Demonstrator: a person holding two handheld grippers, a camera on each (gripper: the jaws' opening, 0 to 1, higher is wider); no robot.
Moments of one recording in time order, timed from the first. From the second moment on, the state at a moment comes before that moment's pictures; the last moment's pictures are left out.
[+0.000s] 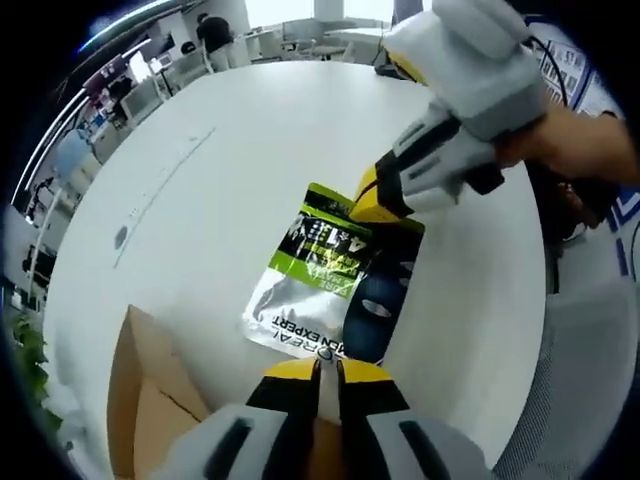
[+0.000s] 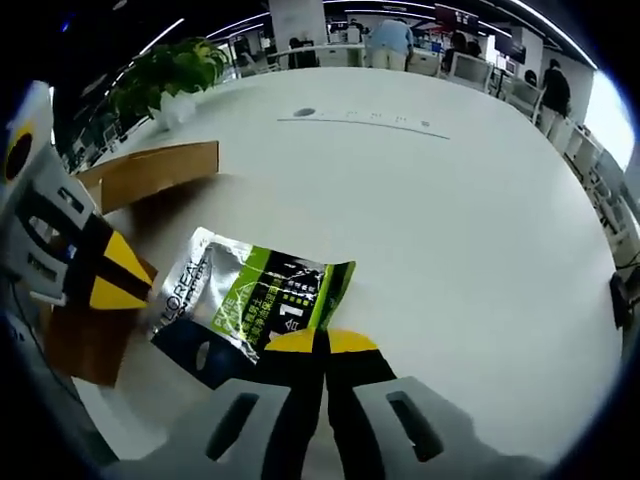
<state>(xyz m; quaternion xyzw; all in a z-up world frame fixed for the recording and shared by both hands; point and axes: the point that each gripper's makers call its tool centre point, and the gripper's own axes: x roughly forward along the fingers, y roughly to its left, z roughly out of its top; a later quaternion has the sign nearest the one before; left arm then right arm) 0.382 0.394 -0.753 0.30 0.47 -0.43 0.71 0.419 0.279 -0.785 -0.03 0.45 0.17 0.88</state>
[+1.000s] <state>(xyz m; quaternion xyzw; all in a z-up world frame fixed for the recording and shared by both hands) 0.380 0.416 -0.707 0.24 0.41 -0.43 0.77 0.404 0.284 -0.758 -0.06 0.42 0.20 0.88</state>
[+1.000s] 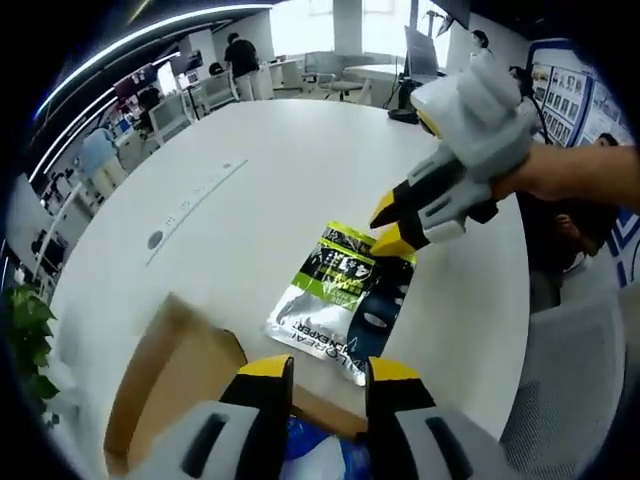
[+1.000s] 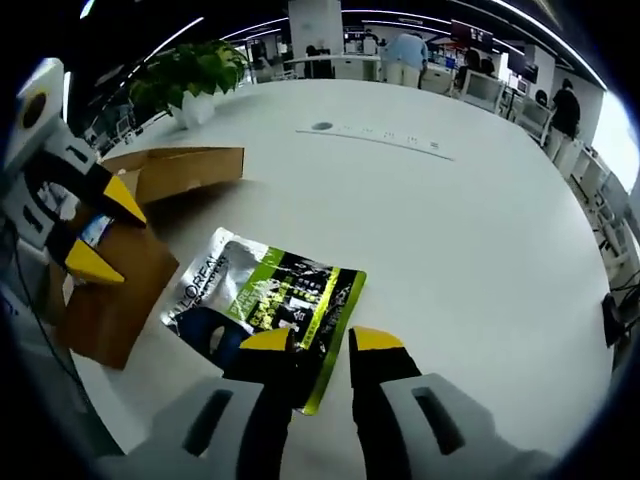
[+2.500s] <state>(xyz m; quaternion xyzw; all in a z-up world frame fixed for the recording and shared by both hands) 0.342 0.534 -0.656 0.08 0.33 -0.35 0.87 0.379 0.364 -0.653 -0.04 0.32 0.30 0.90</state>
